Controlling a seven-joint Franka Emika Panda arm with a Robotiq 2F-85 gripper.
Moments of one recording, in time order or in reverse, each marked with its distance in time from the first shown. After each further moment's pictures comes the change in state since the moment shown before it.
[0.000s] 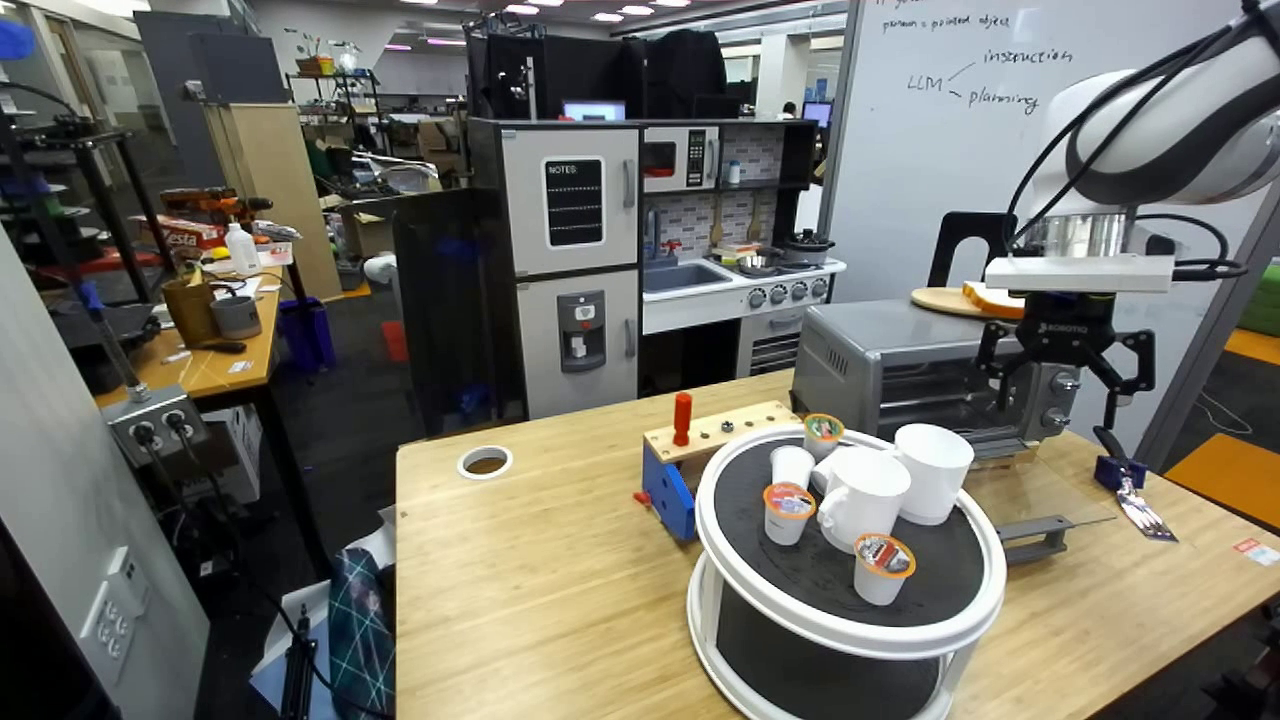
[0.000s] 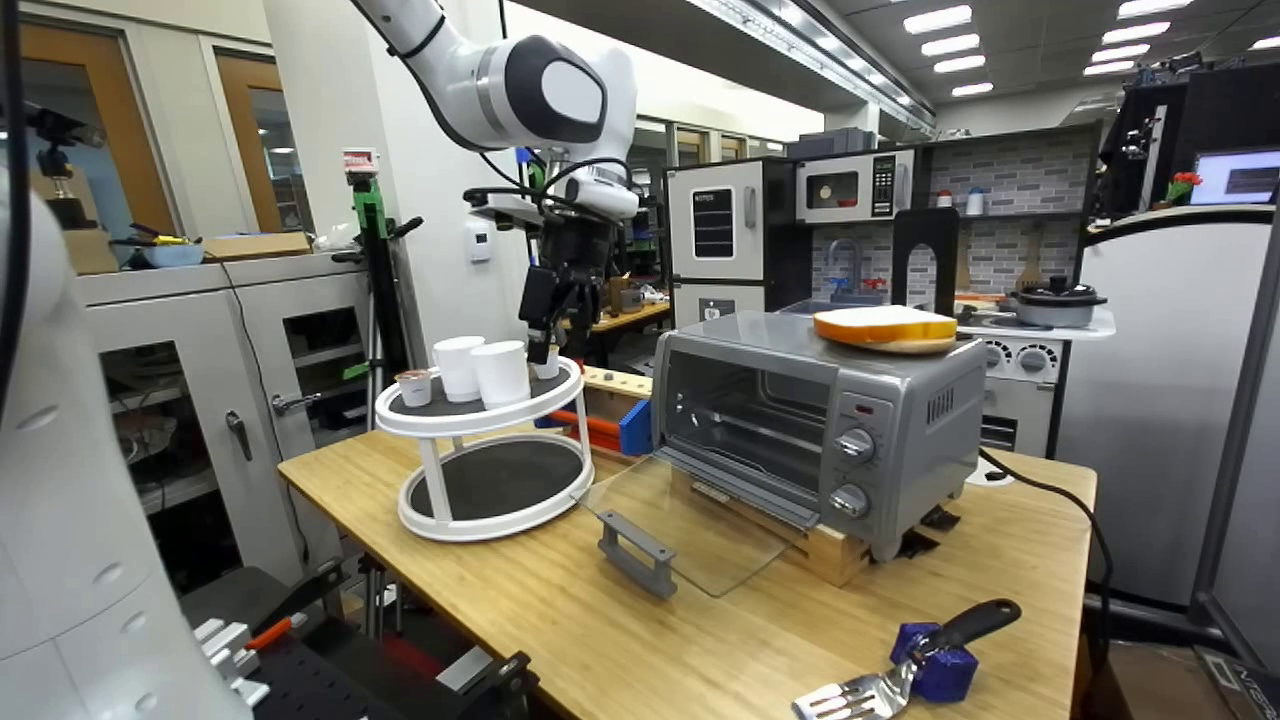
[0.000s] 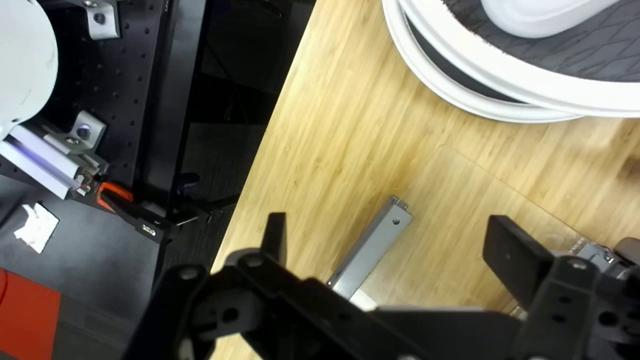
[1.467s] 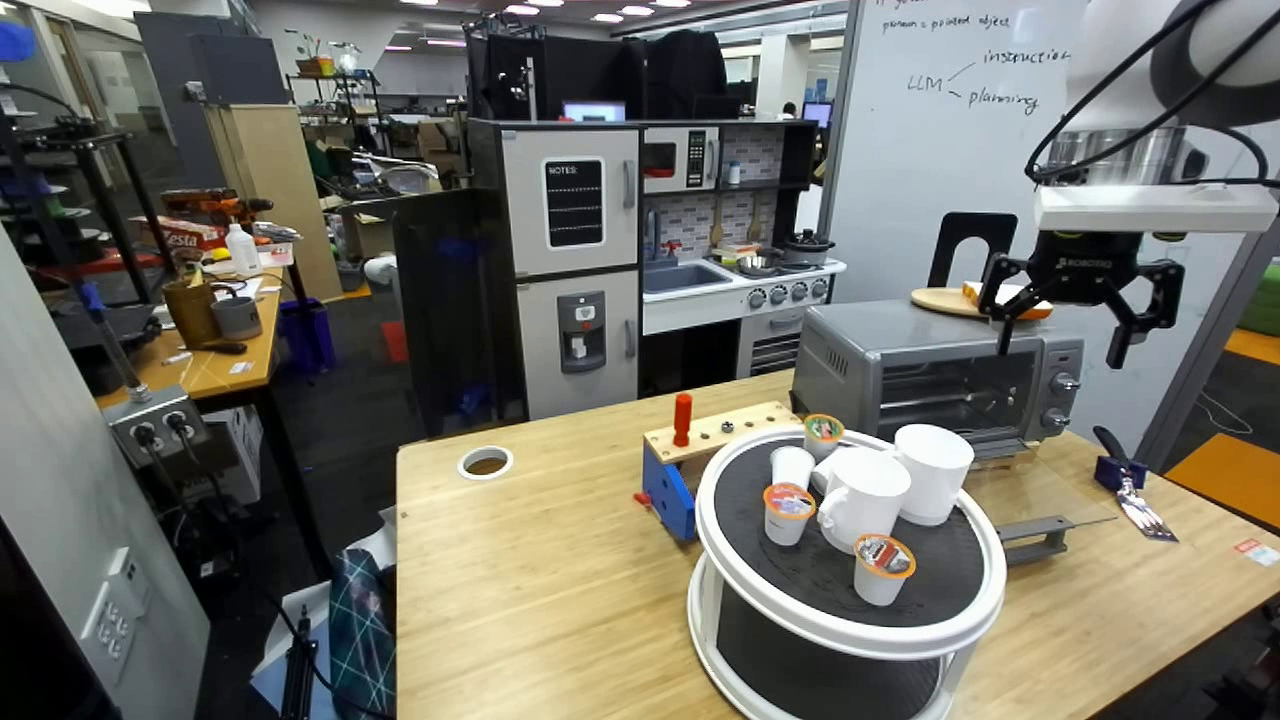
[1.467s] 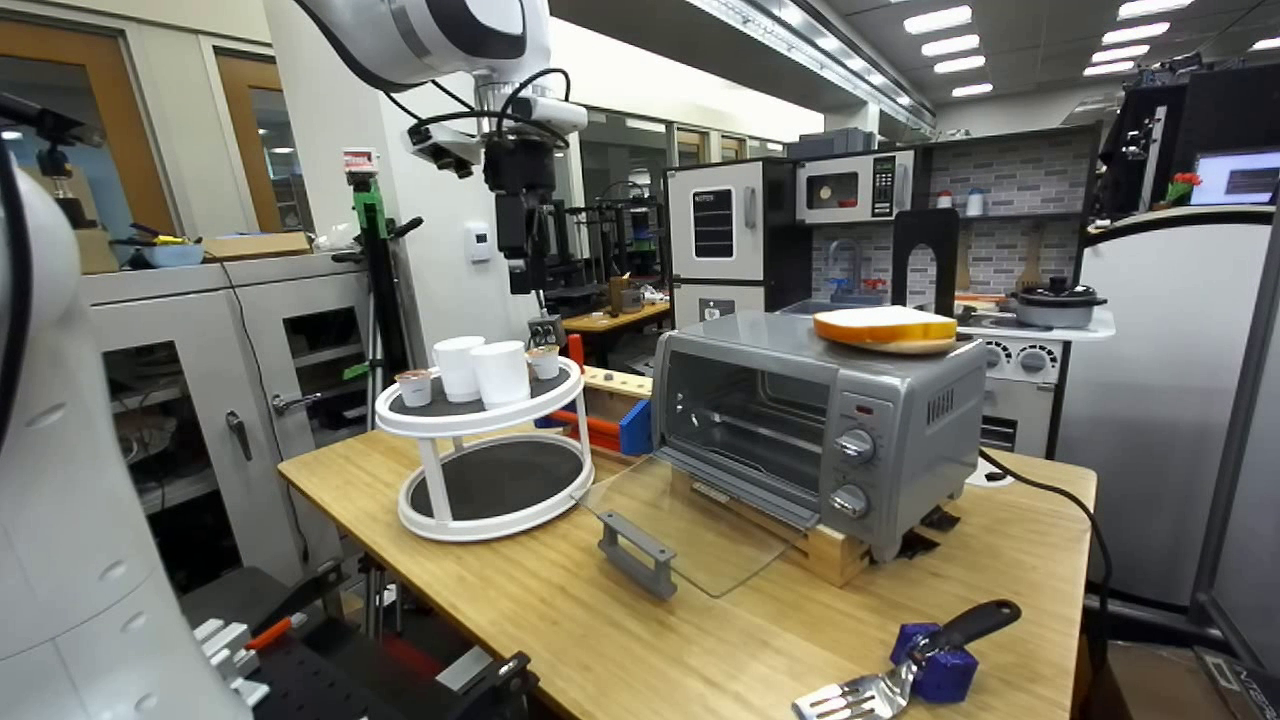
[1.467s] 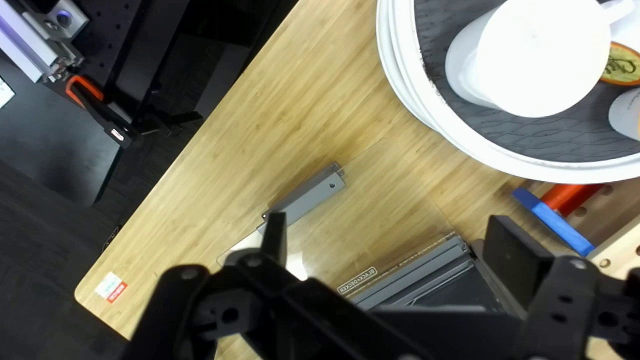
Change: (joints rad) arm 0.041 -0.222 0.102 -0.037 -0.123 -0.006 -0.117
